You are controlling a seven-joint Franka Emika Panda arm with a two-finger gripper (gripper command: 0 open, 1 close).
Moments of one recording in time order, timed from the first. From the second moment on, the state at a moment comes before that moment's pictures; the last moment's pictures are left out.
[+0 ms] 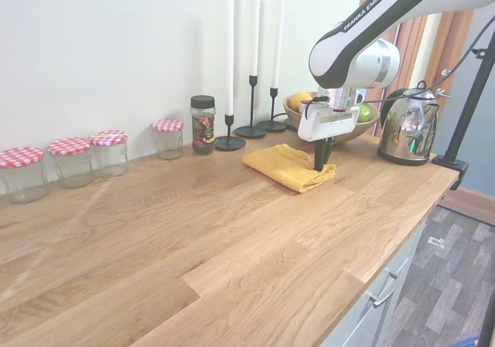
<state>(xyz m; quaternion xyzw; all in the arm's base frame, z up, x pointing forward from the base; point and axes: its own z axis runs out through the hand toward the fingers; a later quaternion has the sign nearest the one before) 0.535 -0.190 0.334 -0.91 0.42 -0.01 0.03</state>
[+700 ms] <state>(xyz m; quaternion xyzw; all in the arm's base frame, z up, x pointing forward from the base) 0.568 -0.007 0.335 -0.92 0.39 -0.01 0.00</state>
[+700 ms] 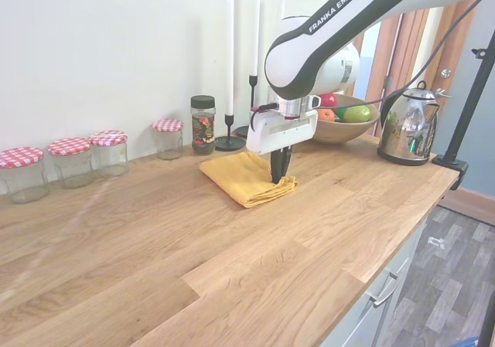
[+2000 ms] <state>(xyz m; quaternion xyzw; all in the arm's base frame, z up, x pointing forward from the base) 0.587 0.227 0.337 -0.94 0.33 -0.02 -0.02</state>
